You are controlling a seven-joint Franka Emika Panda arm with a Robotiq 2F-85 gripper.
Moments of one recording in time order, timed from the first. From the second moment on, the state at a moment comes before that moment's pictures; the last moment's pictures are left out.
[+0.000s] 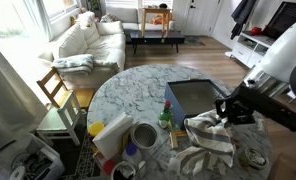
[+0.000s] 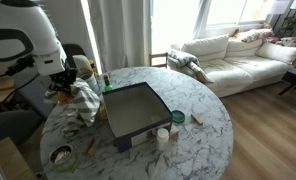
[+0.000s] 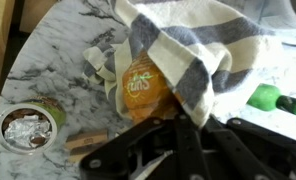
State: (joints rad) arm -0.01 -0.48 0.04 -2.75 0.32 2.44 1.03
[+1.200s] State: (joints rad) arm -0.09 -0.77 0.00 -2.59 0.32 2.34 0.83
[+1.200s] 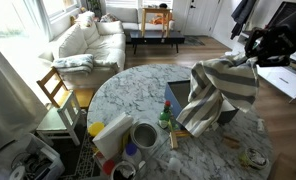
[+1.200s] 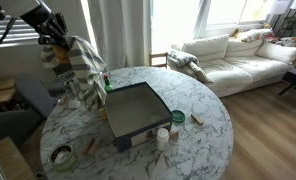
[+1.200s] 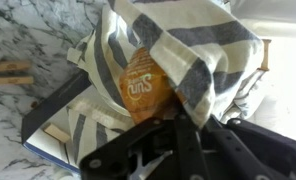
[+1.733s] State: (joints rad) arm -0.13 -0.65 -0.01 -2.54 0.31 2.50 0.59
